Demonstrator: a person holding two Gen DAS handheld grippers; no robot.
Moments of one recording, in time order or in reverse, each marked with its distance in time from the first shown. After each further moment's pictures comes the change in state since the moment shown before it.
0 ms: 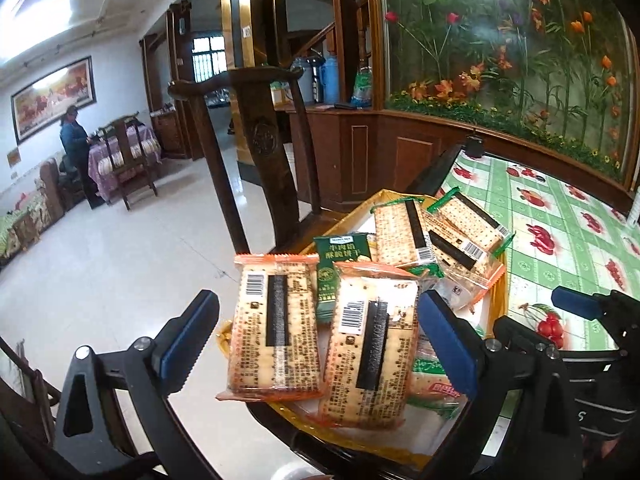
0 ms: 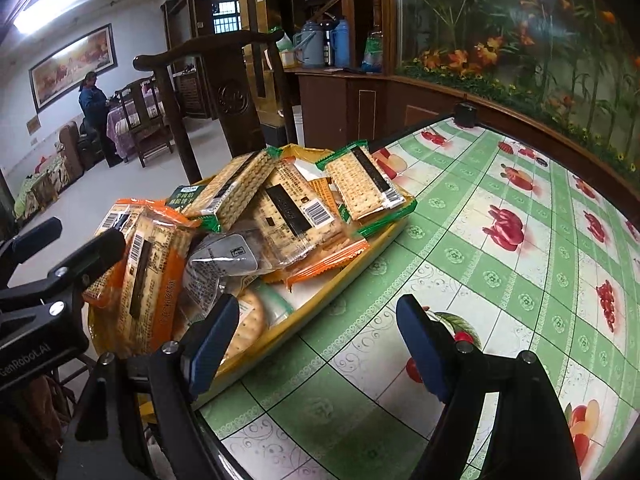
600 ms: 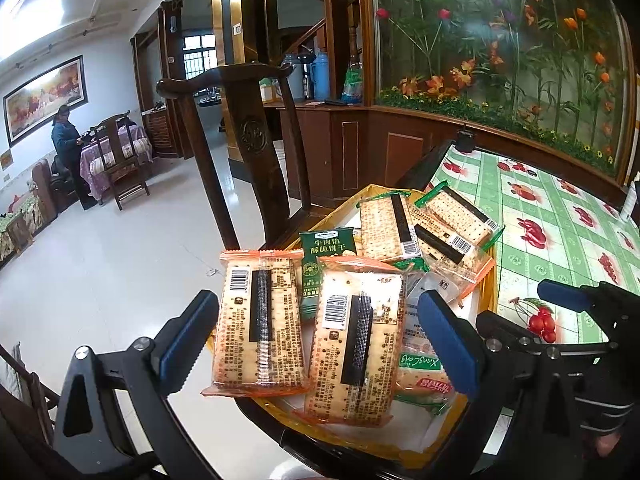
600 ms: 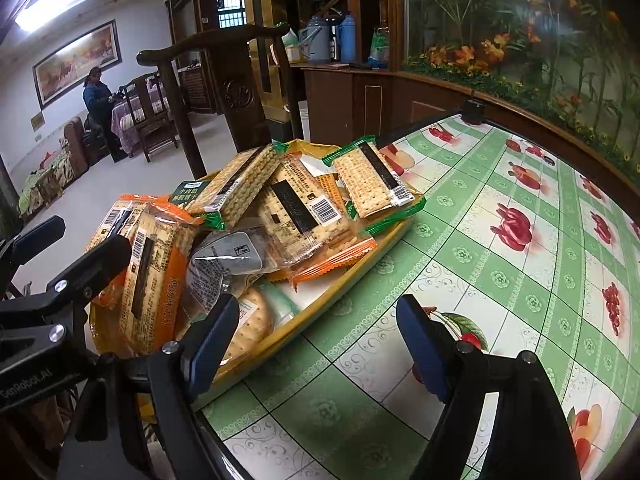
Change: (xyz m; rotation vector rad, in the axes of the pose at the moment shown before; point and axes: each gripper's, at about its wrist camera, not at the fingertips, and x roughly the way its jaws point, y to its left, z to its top) left arm -0.001 -0.007 -0.001 0.007 0.021 -0.036; right arm 0.002 0.003 0.002 -0.009 0.013 0.013
